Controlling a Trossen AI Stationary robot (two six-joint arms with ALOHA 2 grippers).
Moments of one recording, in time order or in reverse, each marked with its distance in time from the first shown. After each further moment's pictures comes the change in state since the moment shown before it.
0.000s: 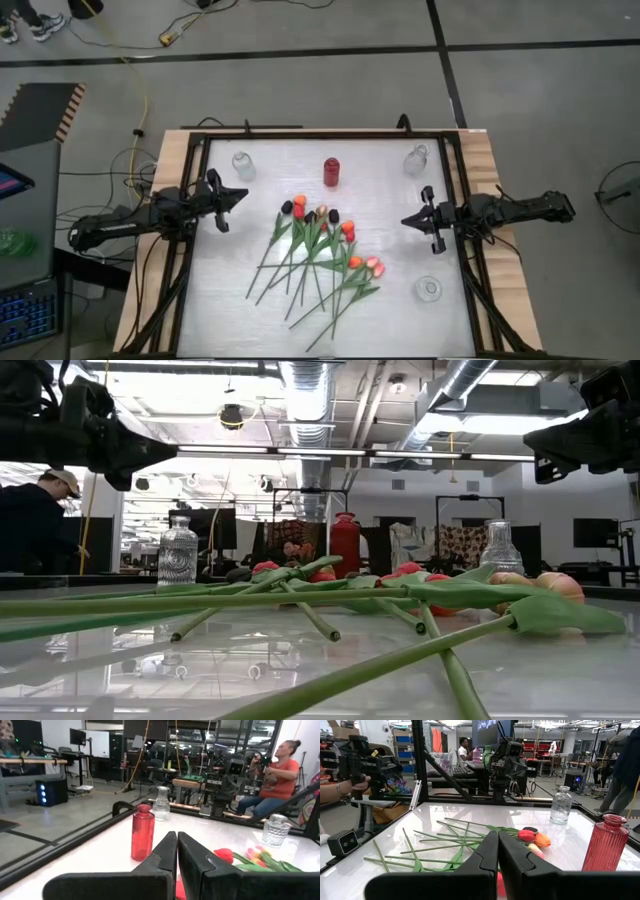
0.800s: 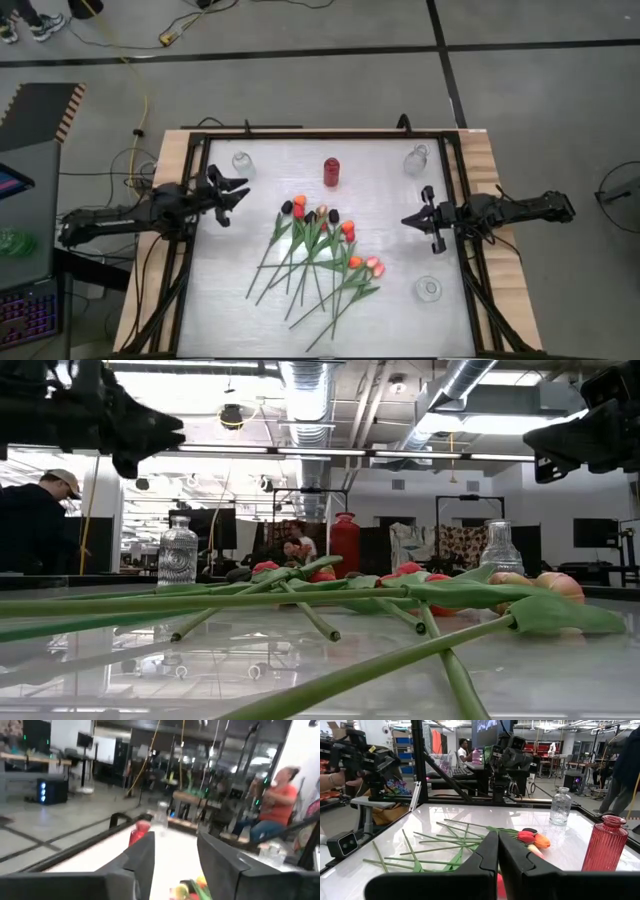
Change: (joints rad) left arm 0.000 0.213 0.085 0.143 -0.031 -0.102; right arm 0.000 0.000 -0.002 0.028 0.001 0.000
